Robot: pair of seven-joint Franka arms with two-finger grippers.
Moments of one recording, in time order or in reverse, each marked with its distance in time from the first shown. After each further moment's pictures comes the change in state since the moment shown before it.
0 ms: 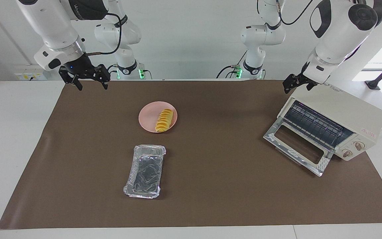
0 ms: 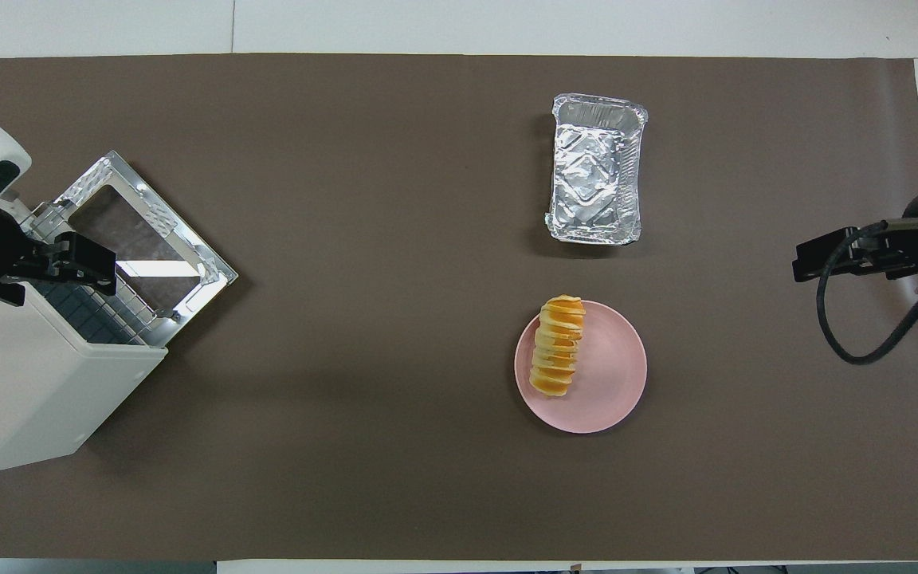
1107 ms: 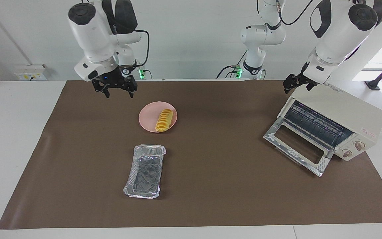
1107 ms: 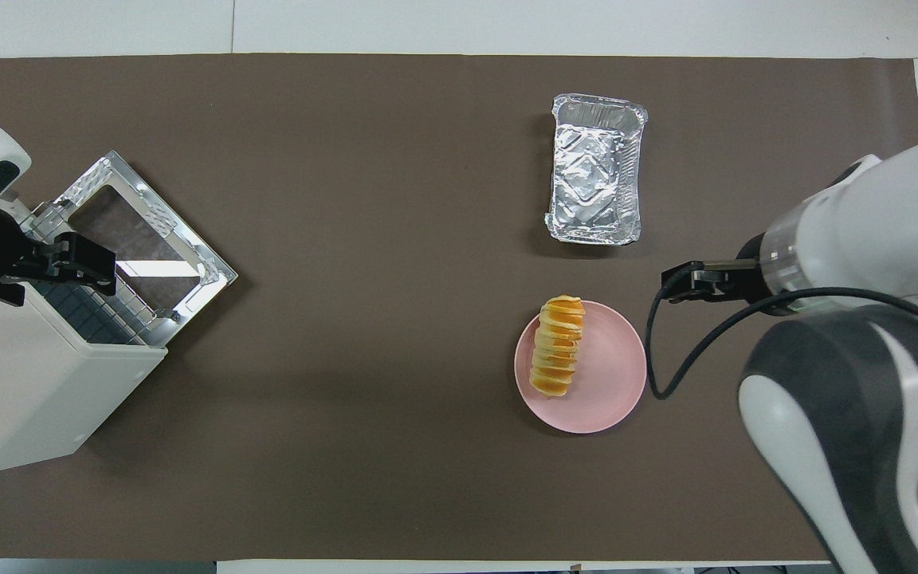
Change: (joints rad) left arm 0.000 0.000 0.000 0.000 0.000 0.000 0.000; right arm 0.208 -0.044 0.025 -0.256 0.000 0.245 0.302
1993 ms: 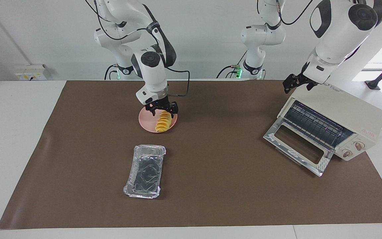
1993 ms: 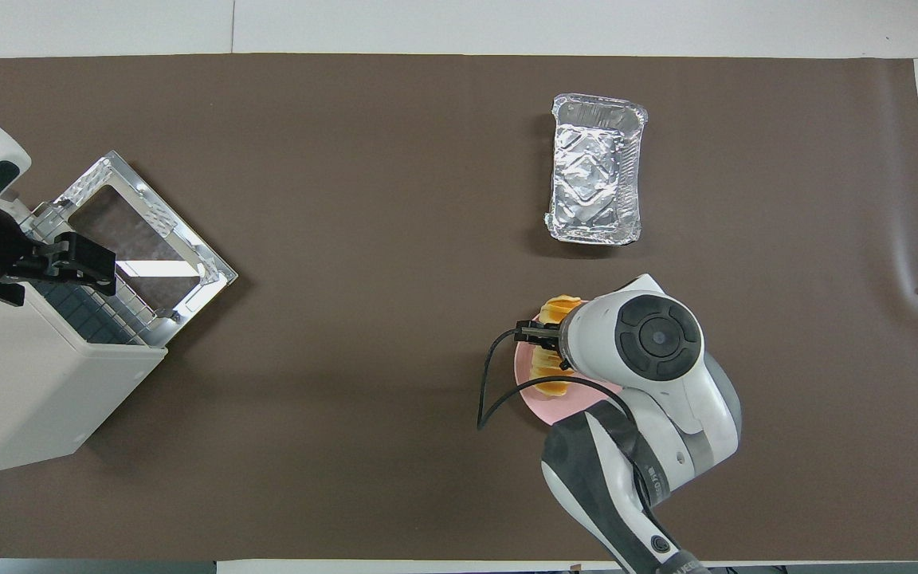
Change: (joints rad) left arm 0.000 0.000 0.000 0.000 0.000 0.000 0.000; right arm 0.223 0.120 -0.006 -0.371 0.000 0.567 0.336
